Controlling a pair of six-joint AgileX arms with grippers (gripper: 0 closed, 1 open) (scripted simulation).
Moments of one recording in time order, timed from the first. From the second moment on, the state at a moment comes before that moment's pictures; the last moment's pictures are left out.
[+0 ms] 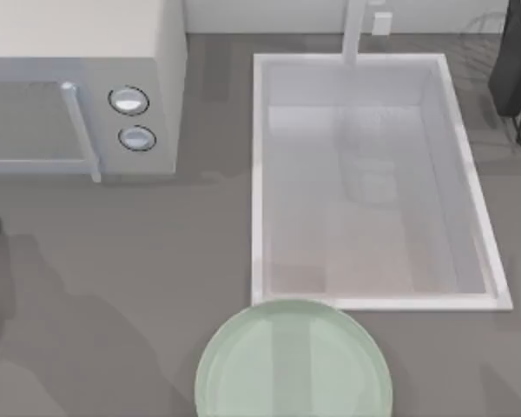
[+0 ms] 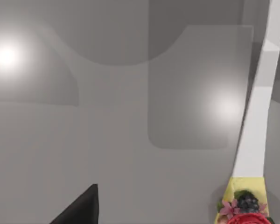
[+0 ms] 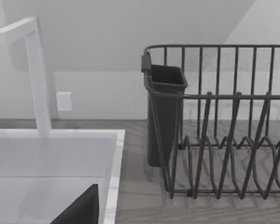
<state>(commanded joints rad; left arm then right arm) 0.43 1.88 1.25 -0.94 0.00 1.06 0.00 0.00 0.00 0.00 0.00 0.00</state>
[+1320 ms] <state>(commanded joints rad) 0.36 1.99 1.12 -0.70 0.00 0.99 0.00 0.00 0.00 0.00 0.00 0.00</state>
